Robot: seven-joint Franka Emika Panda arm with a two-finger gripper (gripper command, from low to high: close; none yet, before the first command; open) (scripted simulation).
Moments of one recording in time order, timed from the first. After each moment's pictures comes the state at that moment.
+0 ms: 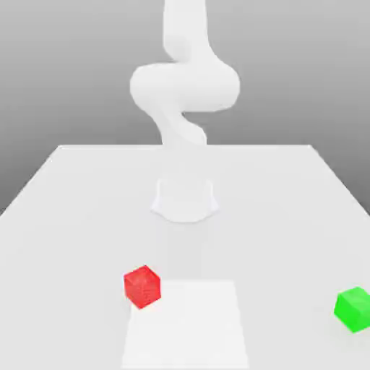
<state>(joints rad) 0.02 -0.73 -0.04 -2.36 -0.01 2.35 0.72</state>
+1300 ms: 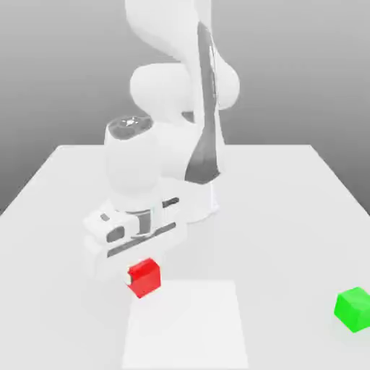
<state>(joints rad) -0.01 -0.02 -0.23 -2.86 -0.01 2.84 -0.12</state>
